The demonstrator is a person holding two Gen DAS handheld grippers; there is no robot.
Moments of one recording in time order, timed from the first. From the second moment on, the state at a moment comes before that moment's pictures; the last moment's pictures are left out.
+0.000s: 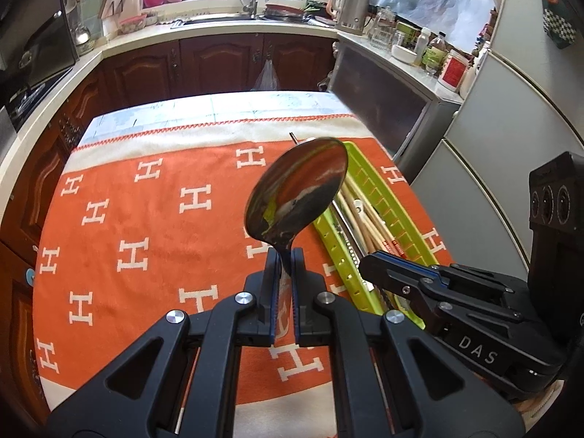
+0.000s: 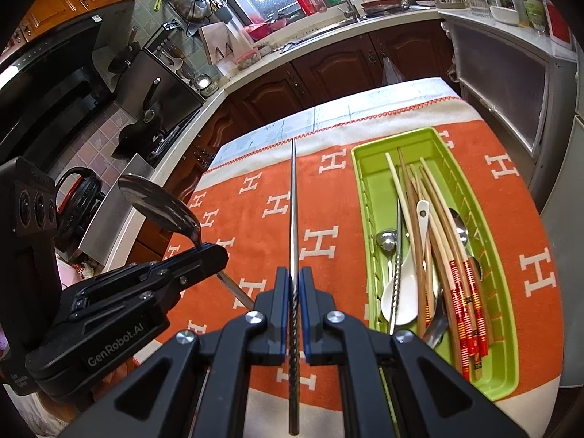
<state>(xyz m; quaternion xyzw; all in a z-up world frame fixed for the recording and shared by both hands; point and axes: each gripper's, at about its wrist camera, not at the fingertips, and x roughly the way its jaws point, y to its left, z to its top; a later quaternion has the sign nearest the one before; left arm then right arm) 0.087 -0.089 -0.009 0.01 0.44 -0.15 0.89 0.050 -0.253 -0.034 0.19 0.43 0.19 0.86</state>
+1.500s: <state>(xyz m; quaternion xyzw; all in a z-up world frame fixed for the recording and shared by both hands) 0.175 -0.201 -0.085 0.01 0.56 -0.22 0.80 0.079 -0.337 -0.087 0.21 0.47 0.08 0.85</state>
